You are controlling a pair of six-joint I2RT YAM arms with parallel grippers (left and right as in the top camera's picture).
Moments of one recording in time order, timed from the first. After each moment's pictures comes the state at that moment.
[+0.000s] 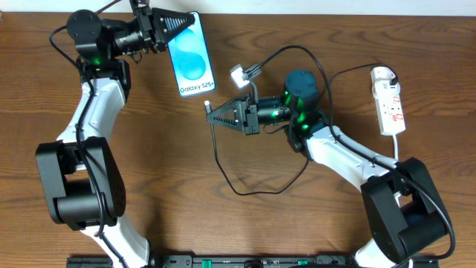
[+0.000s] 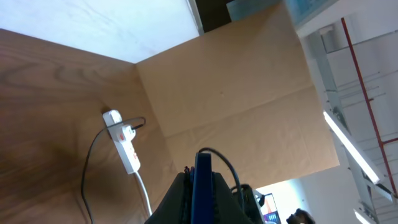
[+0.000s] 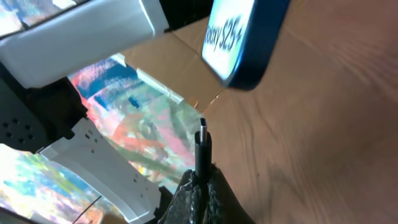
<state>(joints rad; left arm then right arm) 0.10 1.91 1.39 0.86 1.36 -1.51 0.50 1.78 1.01 0.76 -1.20 0.86</state>
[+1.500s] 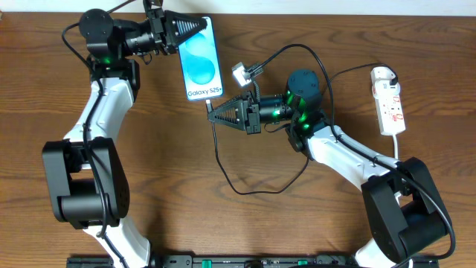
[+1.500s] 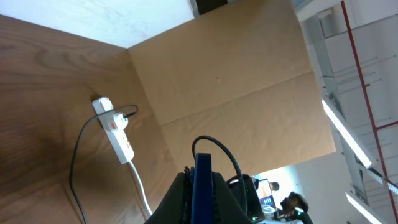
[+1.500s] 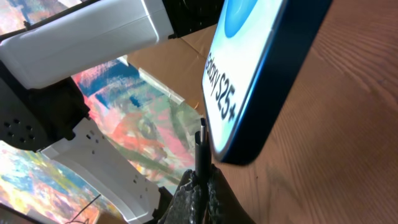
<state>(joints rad) 0.05 1.91 1.39 0.86 1.38 -1.51 0.50 1.78 1.01 0.79 -1.21 0.86</state>
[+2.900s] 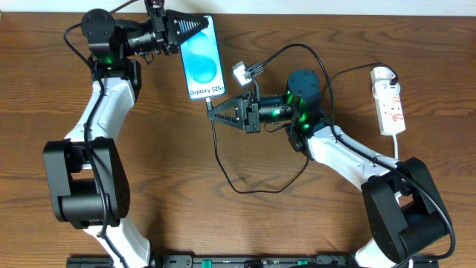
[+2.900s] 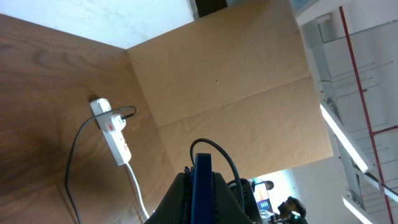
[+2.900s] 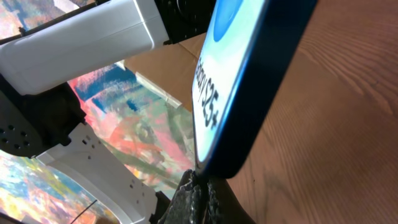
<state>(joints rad) 0.04 1.91 1.39 0.86 1.36 -1.53 0.50 1.78 1.01 0.79 -1.19 0.86</state>
